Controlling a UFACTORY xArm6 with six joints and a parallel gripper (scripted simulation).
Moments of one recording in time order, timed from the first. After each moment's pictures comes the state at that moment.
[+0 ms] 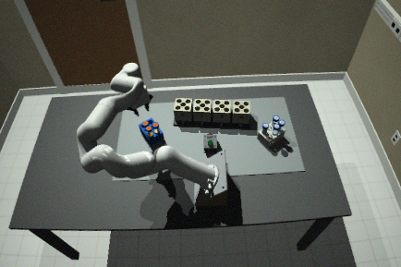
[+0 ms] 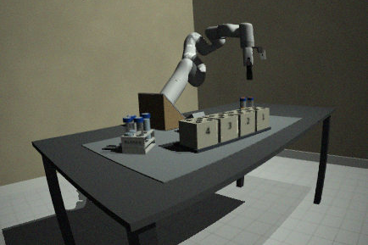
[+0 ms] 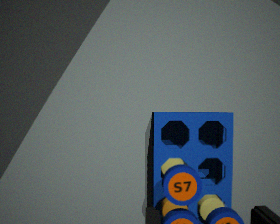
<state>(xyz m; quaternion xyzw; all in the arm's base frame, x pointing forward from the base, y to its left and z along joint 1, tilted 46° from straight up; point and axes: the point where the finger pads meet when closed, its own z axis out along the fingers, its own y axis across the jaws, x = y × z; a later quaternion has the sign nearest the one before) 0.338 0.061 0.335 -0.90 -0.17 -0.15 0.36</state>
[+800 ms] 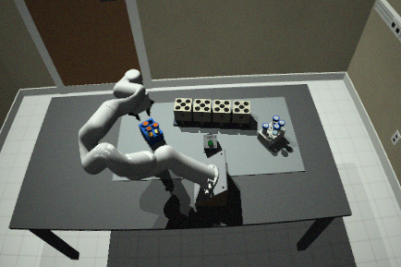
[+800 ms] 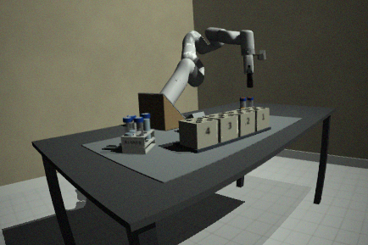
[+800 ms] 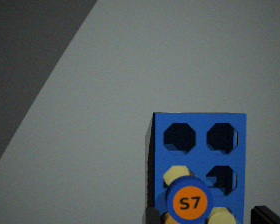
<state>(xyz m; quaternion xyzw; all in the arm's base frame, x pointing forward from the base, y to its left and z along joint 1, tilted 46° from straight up) 0.344 0.089 0.308 -0.91 -0.17 -0.15 0.36</state>
